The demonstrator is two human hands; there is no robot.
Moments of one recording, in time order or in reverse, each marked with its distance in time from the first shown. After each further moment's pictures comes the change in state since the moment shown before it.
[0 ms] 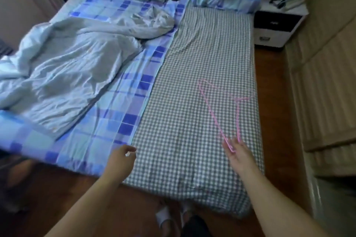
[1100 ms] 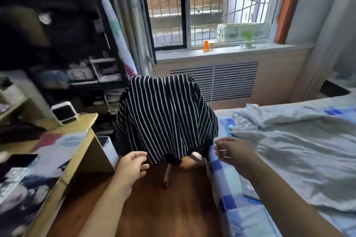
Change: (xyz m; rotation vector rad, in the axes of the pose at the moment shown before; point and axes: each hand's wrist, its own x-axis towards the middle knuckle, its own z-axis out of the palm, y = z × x) left_hand -0.150 -0.378 -0.402 -1.117 1.072 -0.438; right_hand -0.422 0.377 0.567 -1.263 -1.426 -0.068
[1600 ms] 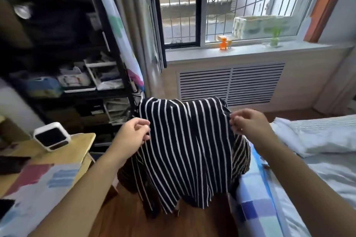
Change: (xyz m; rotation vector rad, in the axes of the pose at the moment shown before) left_hand 0.282 0.192 -0.022 0.254 -0.092 0.257; right_hand 0.274 -0.151 0.107 -0.230 0.172 -0.343
